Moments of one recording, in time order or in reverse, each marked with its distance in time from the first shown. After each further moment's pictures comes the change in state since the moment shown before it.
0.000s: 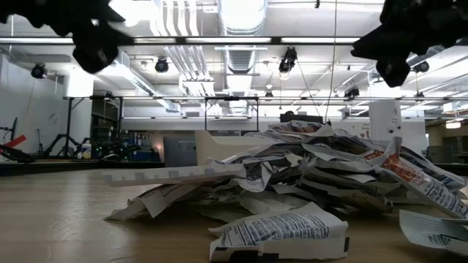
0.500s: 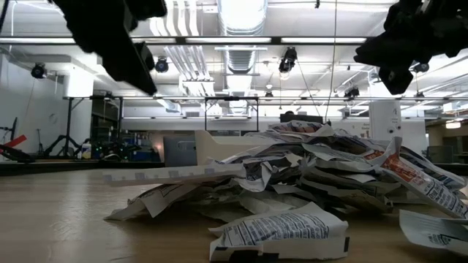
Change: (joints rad) left arm 0.001 0.558 0.396 -0.289 0.117 0.093; right arm 0.000 -0.041 -0.061 0.054 -0.002 0.003
